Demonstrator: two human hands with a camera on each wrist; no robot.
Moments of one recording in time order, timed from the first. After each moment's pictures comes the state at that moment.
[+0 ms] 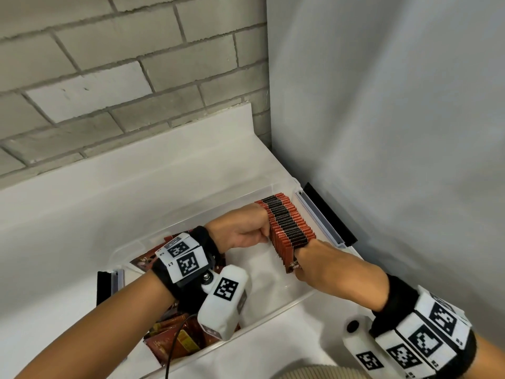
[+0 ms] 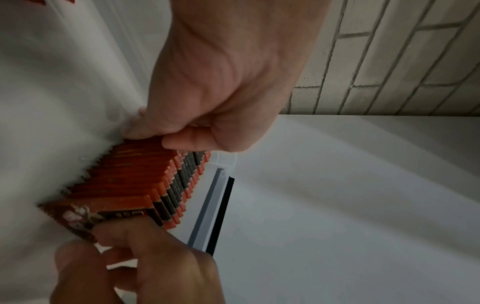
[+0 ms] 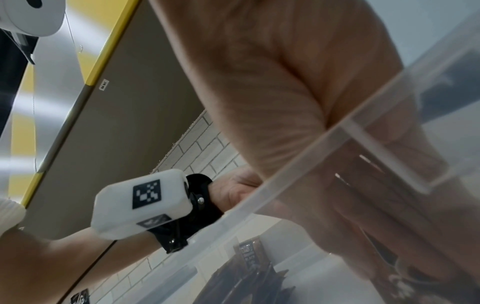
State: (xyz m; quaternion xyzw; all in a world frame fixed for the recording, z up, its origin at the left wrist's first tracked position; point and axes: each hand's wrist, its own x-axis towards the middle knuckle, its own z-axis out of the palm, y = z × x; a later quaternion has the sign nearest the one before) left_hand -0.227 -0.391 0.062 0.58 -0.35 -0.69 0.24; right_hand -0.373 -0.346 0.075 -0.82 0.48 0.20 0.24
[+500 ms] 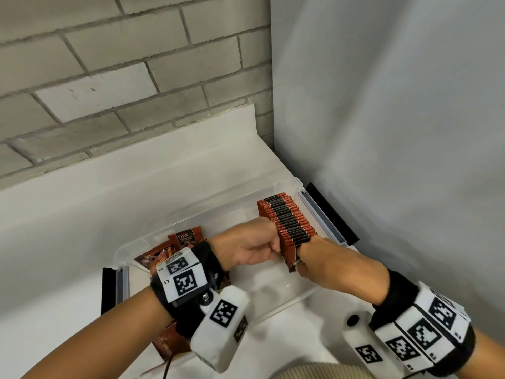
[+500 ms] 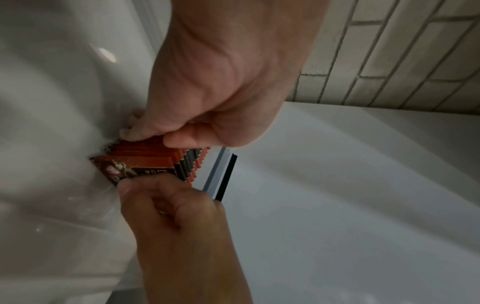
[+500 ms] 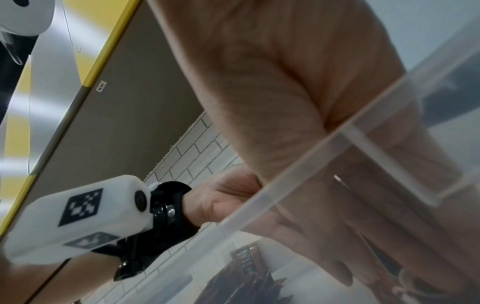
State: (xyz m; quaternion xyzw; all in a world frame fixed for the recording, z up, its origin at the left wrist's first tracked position) left_hand -0.234 -0.366 0.060 0.58 -0.32 -0.72 0.20; right_hand -0.371 -0.350 0.080 -0.82 0.48 0.20 0.24
